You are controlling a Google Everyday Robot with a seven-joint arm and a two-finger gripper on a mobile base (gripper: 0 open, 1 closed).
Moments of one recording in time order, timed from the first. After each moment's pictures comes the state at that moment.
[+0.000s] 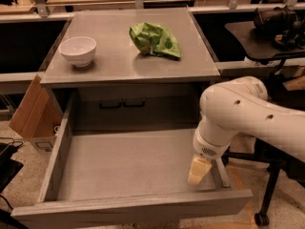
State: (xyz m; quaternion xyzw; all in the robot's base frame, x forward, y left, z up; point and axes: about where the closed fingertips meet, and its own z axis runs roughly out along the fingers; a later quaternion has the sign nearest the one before) arm 0.455 -0.139 0.693 -0.57 0.82 0.02 0.07
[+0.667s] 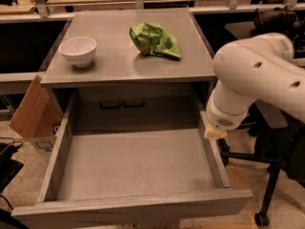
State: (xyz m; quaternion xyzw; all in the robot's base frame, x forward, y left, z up) arm 0.485 -0.168 0.776 -0.59 0.80 -0.04 0.08
